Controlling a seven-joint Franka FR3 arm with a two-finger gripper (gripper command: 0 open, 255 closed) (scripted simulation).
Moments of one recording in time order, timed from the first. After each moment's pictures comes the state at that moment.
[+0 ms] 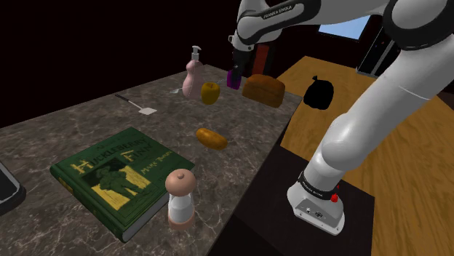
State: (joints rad) arm 0.02 -0.20 -0.20 -2.22 -0.10 2.09 -0.46
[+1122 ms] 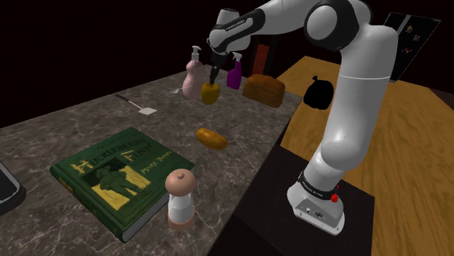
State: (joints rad) arm 0.00 0.26 -0.21 -1.83 0.03 2.31 -0.73
